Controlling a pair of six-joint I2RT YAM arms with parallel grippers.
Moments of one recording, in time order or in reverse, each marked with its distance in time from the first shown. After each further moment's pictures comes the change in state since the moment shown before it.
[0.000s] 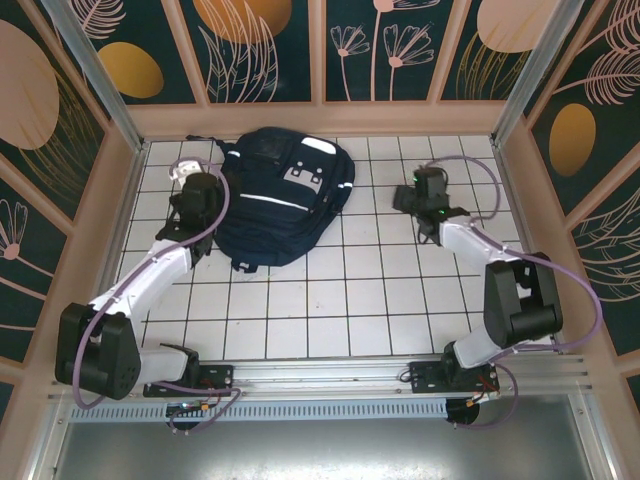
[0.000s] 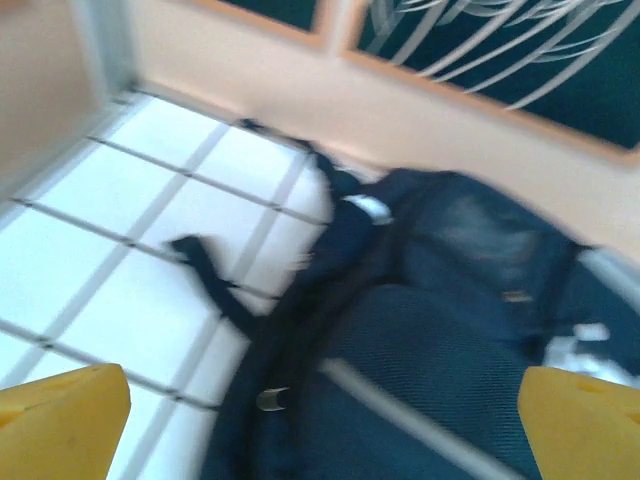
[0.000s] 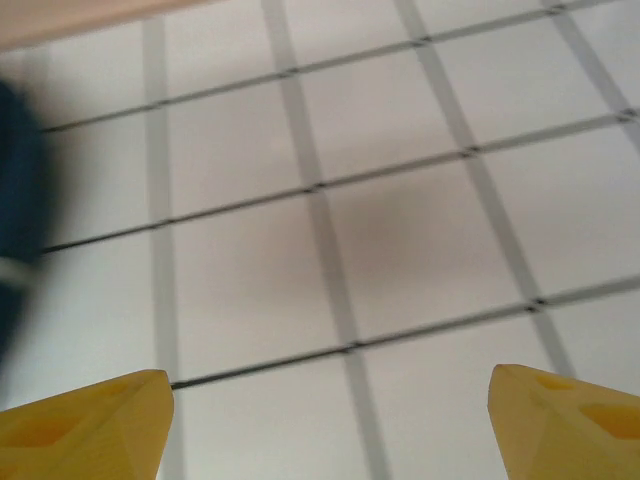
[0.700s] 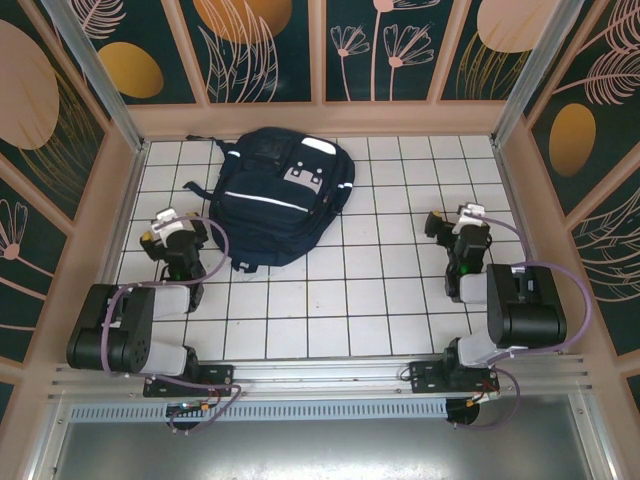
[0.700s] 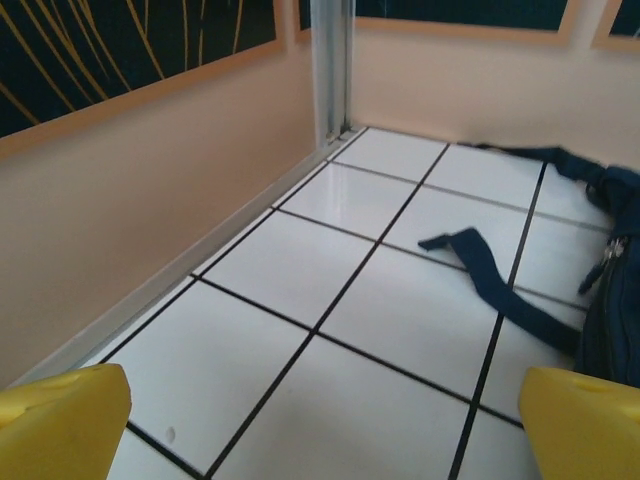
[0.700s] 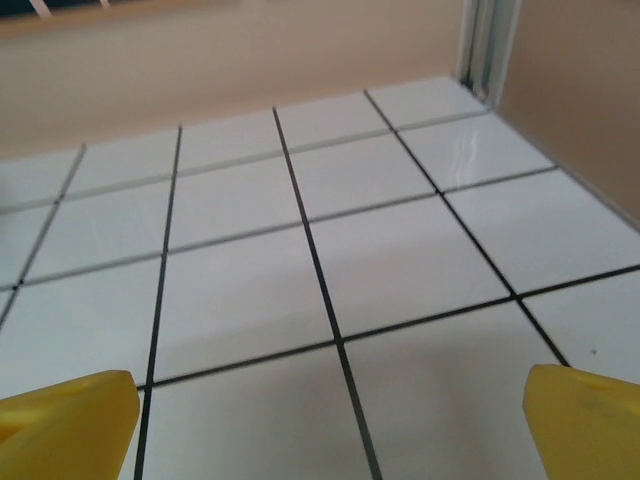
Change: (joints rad) left arm 0.221 0.125 -0.546 0.920 -0.063 0.290; right arm -0.282 -0.005 -0.604 1.049 -0.187 -0.196
